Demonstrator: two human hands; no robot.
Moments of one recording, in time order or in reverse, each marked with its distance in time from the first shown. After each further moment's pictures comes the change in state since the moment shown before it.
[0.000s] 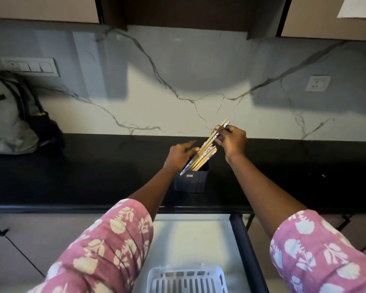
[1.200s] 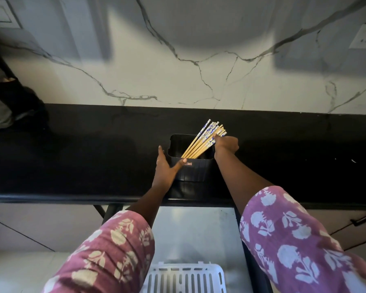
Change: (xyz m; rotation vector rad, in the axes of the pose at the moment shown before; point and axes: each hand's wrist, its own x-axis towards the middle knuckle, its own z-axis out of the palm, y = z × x) left_hand 0.019 -0.151 0.070 -0.203 0.190 -0.382; right_hand 0.103 0.159 0.015 -0.425 0.331 0.470
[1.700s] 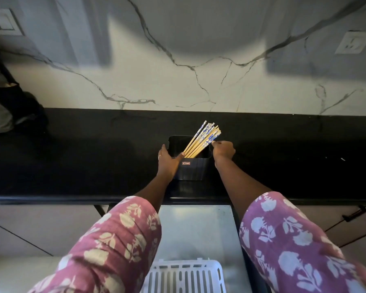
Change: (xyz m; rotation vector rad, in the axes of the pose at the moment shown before) left_hand 0.005 0.032 0.006 0.004 0.027 -0.090; right_hand -0.017 0.014 -0.020 -0.137 -0.088 -0.138
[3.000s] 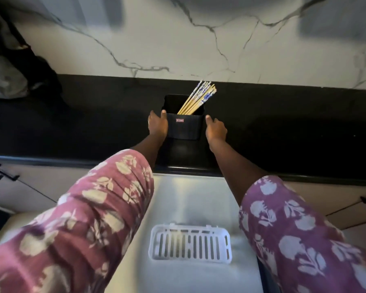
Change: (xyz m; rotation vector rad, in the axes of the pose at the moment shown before) left_hand 0.028 0.000 -0.056 0.054 0.191 -0.094; right_hand -0.050 0.014 0.040 -0.220 -0.251 -0.169
